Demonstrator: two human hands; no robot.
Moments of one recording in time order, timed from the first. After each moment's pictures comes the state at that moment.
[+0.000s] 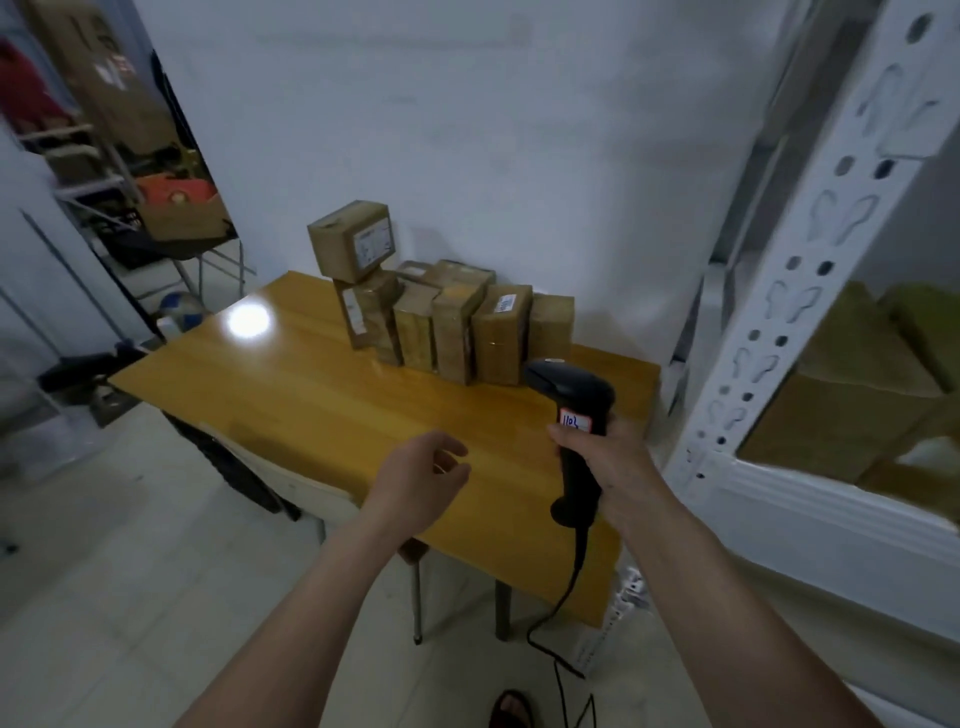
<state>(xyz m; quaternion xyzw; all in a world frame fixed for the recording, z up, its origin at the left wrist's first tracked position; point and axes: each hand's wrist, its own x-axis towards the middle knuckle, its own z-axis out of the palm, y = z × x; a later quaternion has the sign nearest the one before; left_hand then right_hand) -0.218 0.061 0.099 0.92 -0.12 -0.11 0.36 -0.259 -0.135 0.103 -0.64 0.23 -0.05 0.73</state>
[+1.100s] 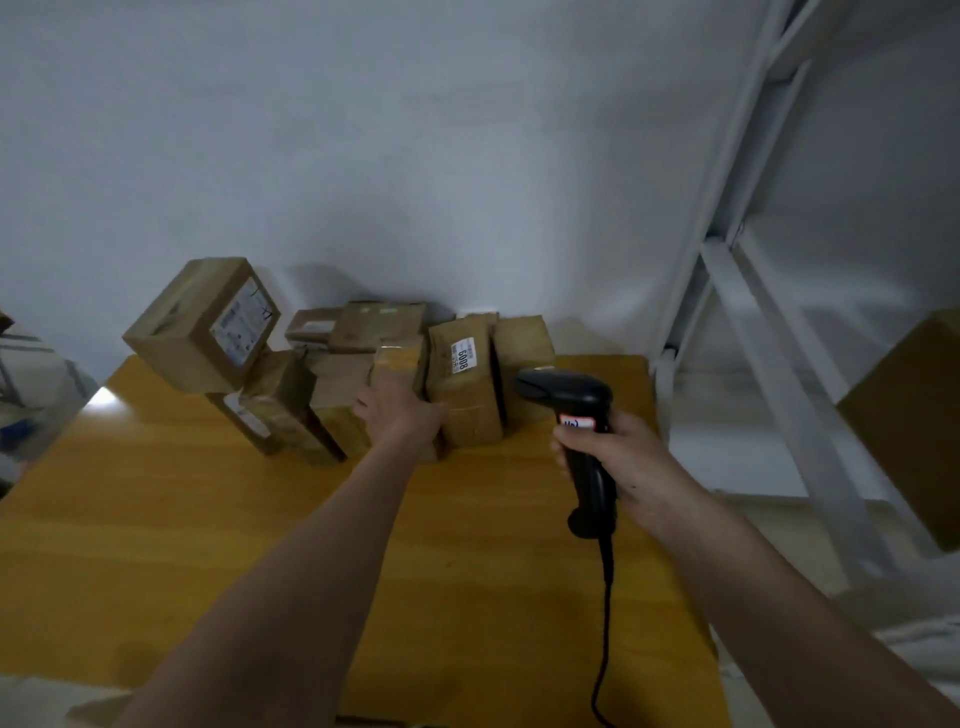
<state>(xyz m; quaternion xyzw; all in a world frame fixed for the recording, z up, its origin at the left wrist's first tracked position) 0.141 -0.039 0.048 0.95 -0.02 -0.08 0.29 -0.060 -0.164 0.099 -0.60 0.34 -0.06 0.73</state>
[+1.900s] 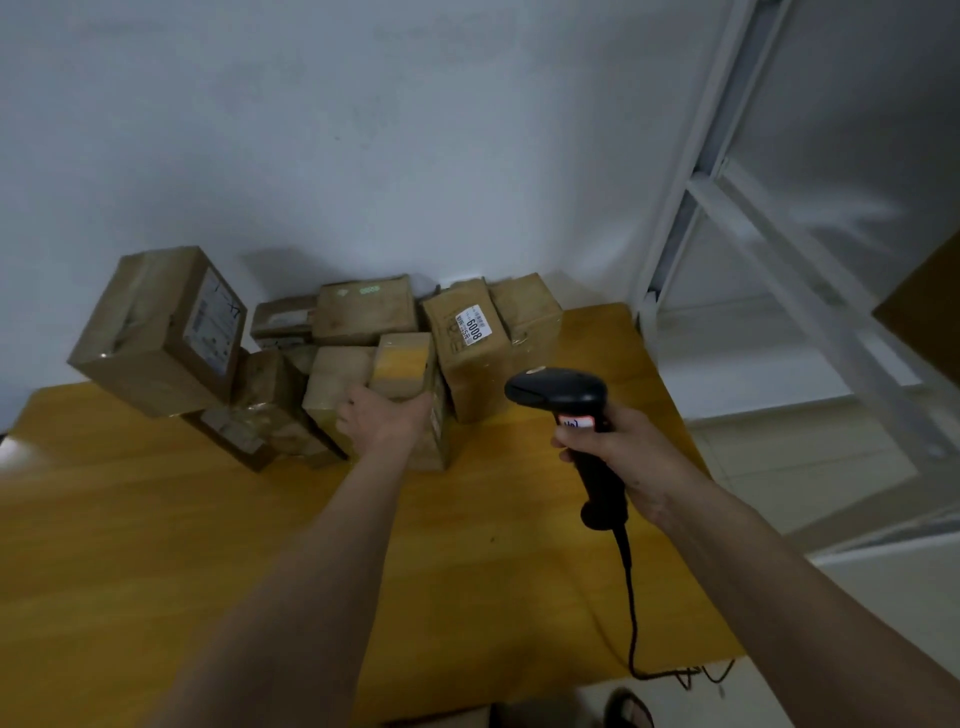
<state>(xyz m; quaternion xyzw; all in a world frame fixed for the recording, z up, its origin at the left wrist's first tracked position) 0.196 0.017 0.013 0.92 0.00 -0.15 0.37 -0.028 -0.084 0.076 -0.59 0.41 -0.08 0.69</state>
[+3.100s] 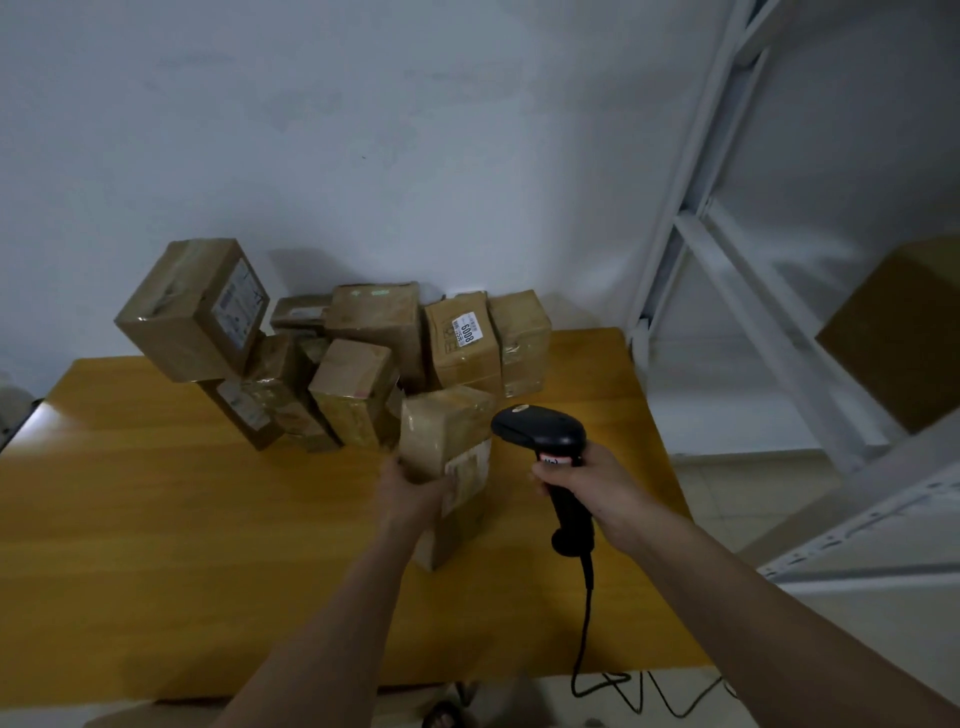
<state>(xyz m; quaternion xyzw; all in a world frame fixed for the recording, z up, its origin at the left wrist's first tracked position) 0.088 0.066 -0.028 0.84 -0.01 -0.24 0.49 -0.063 -0.078 0.044 -0.62 0.40 -0.05 0.68</state>
